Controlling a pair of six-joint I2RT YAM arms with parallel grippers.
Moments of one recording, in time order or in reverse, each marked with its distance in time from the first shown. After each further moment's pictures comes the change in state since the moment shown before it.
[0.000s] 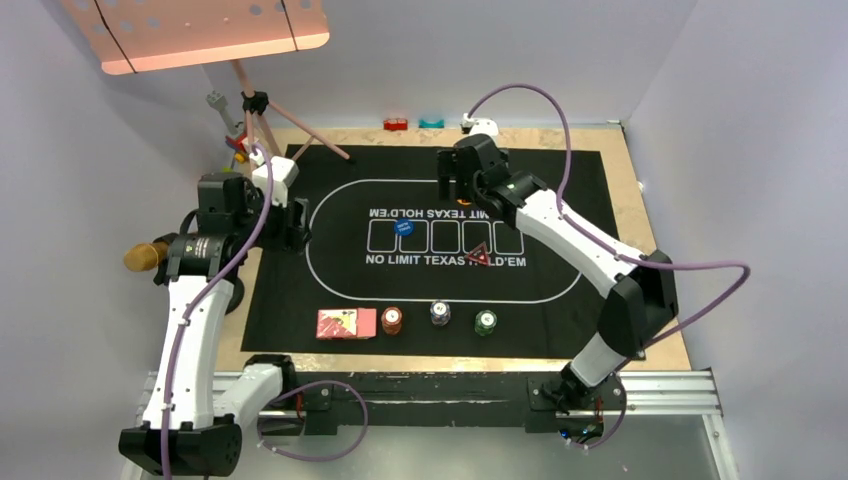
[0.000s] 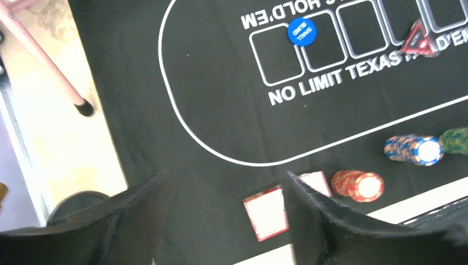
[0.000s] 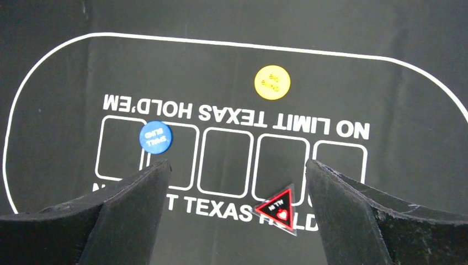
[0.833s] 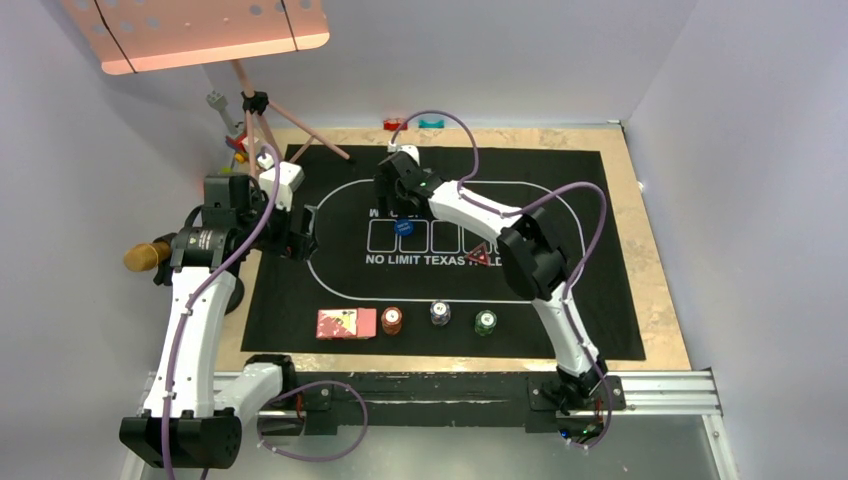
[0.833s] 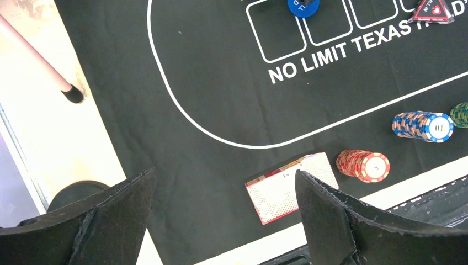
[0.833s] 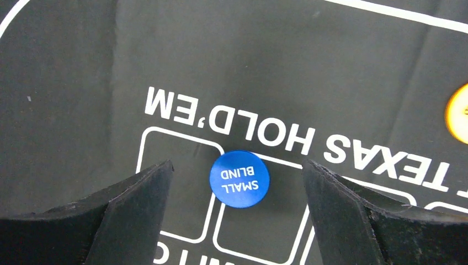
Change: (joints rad) left arm 0.000 0.044 0.002 -0.062 0.010 0.045; right arm 0.119 0.631 0.432 0.006 -0.100 0.066
